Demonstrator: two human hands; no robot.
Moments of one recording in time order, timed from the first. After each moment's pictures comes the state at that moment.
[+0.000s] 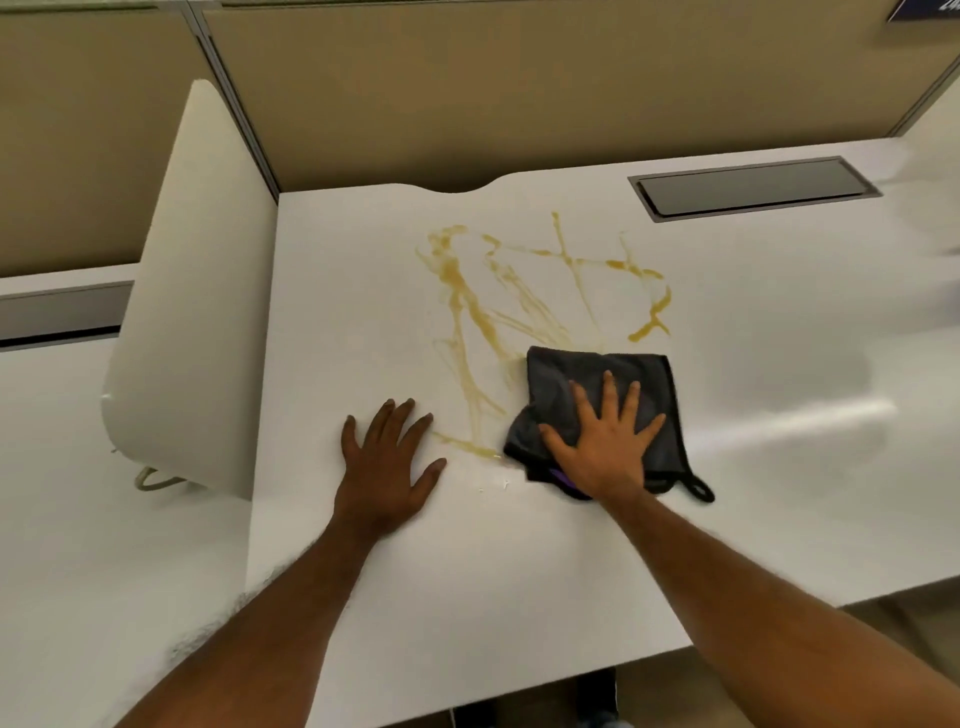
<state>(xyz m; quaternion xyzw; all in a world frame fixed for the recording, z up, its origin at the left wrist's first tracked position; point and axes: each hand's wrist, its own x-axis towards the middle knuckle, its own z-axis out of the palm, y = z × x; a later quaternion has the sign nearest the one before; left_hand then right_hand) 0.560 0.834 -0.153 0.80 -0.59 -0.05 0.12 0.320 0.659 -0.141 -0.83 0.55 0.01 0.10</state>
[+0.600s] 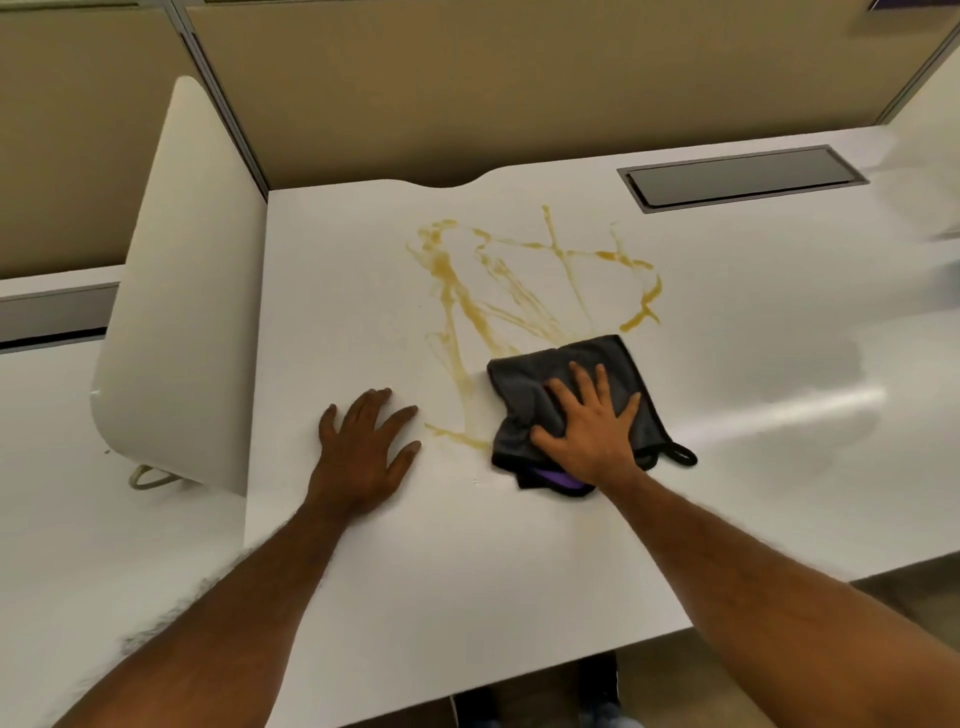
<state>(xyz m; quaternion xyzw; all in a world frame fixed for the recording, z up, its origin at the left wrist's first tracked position) 0.585 0.836 -0.150 0.80 -0.59 -0.05 0.12 0.322 0.652 -0.133 -0.86 0.48 0.03 0.14</state>
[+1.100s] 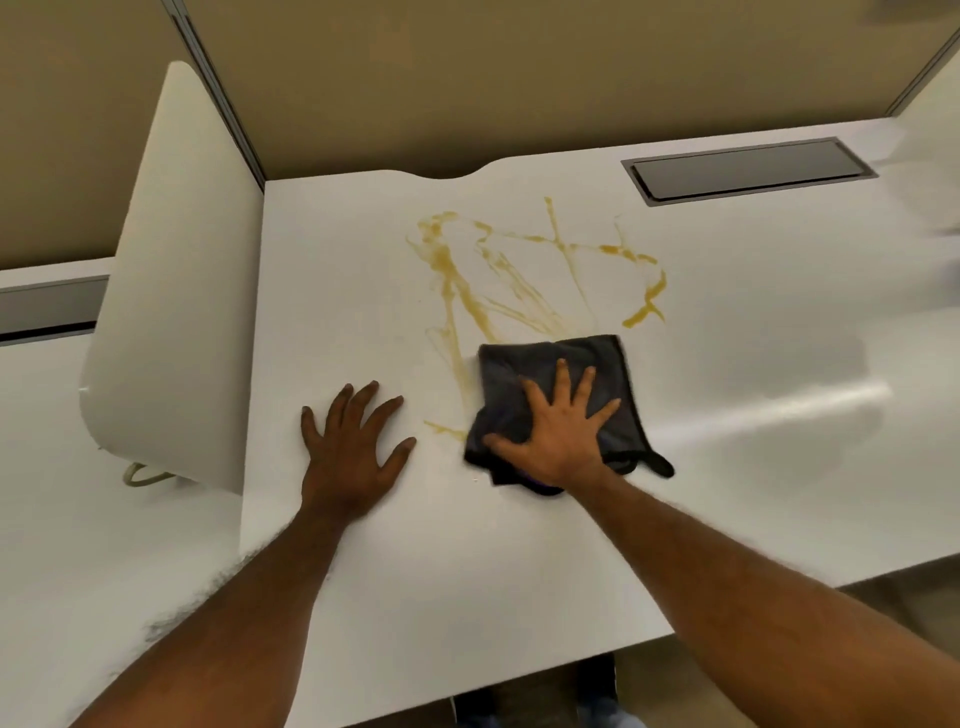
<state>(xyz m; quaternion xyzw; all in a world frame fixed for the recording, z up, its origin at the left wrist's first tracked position) 0.576 0.828 -0.151 0.82 -0.55 -0.03 0.14 0.348 0.668 -0.127 -0.86 0.49 0.06 0.12</state>
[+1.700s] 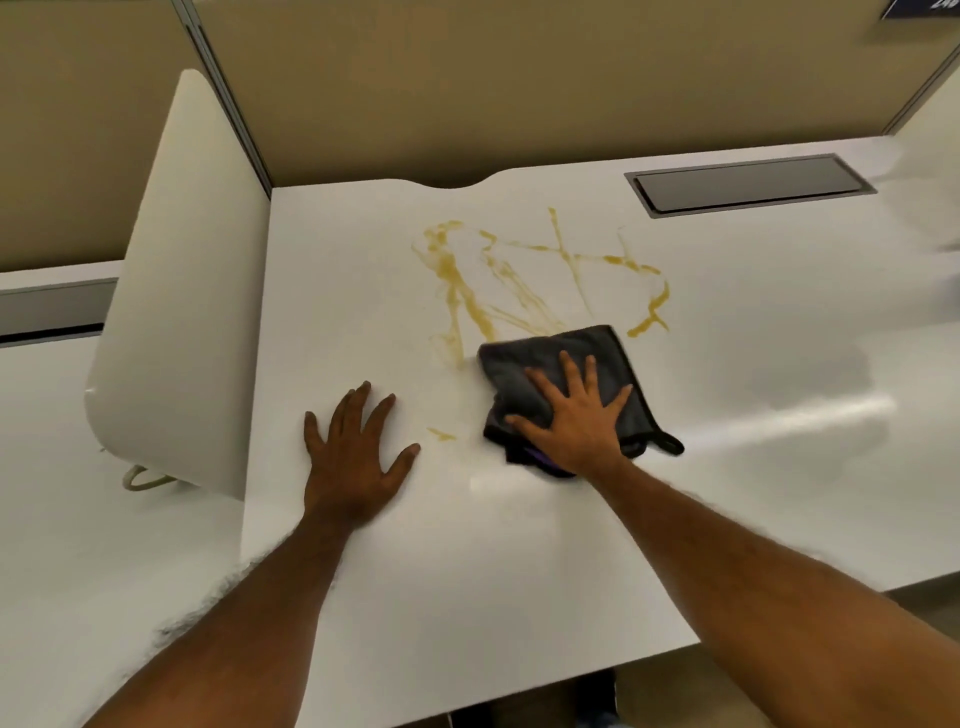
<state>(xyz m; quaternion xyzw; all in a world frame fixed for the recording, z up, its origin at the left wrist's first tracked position) 0.589 0.840 -0.165 0.84 -0.53 -0.03 0.12 0.353 0.649 -0.134 -0.87 0.48 0.03 0.11</state>
